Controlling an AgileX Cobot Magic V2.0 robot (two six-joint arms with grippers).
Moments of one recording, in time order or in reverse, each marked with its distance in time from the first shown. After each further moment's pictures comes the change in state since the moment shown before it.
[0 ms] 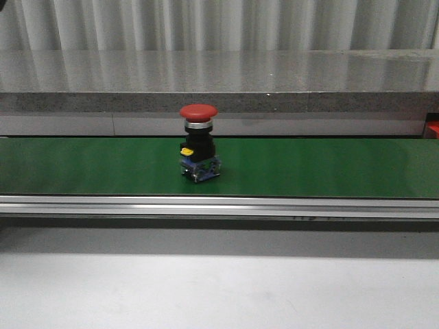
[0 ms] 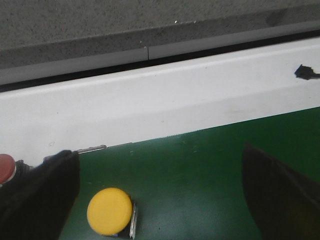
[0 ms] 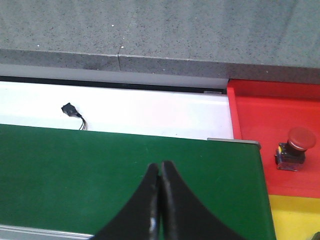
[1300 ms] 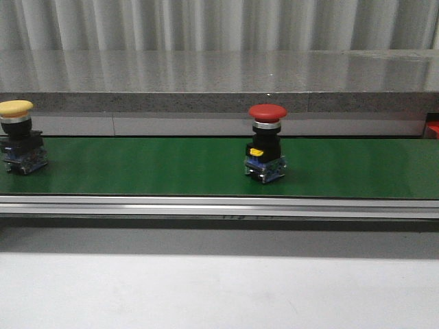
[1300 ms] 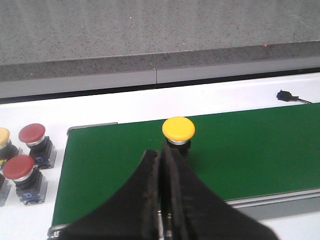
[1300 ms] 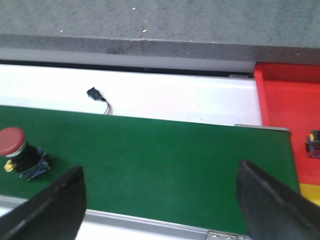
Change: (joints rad) left arm -0.008 -0.612 0.490 0.004 -0.161 -0.053; right arm 0.037 0.047 -0.065 0.061 0.120 -0.019
